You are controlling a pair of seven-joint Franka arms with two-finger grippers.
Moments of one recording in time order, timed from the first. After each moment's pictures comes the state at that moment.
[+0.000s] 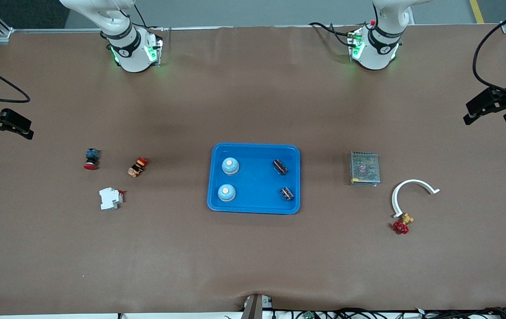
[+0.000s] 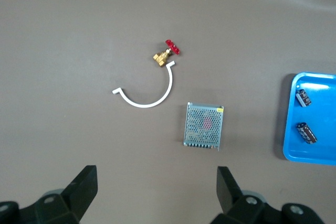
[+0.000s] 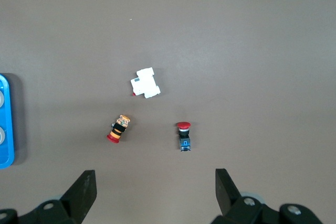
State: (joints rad) left arm 0.23 -0.11 -0.24 -1.71 -0.04 1.73 -0.04; right arm -0.01 0.06 -0.02 -1.53 -0.06 1.61 0.00
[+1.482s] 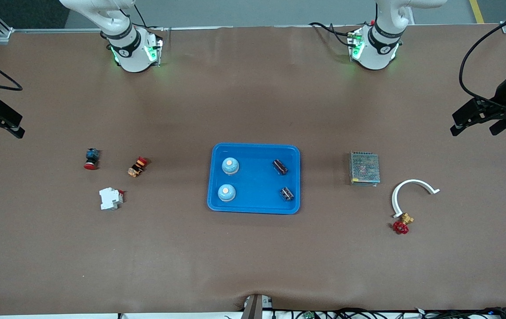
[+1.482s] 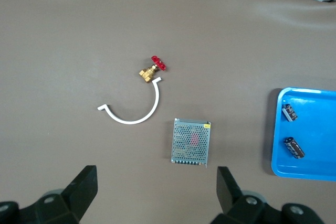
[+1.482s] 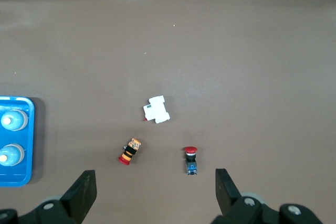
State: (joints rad) left arm -0.15 -0.05 0.11 -1.67 -0.04 1.79 -0.08; right arm -0.01 0.03 0.00 -1.48 -0.05 1.66 0.00
